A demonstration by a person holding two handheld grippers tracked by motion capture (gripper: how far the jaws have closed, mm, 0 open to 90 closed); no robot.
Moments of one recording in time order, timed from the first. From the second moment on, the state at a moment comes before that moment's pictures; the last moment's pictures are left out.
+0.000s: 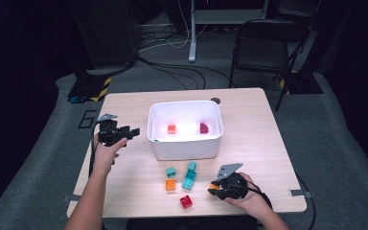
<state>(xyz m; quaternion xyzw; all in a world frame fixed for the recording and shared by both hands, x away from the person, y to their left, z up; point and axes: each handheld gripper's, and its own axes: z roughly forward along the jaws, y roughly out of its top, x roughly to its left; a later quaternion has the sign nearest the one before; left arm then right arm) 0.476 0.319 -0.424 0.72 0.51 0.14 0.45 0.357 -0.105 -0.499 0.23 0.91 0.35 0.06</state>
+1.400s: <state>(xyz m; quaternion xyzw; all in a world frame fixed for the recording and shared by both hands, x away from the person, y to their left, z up) 0.463 0.339 -0.424 0.70 0.53 0.15 0.45 0.381 -0.093 -0.386 0.26 0.86 0.43 0.08</state>
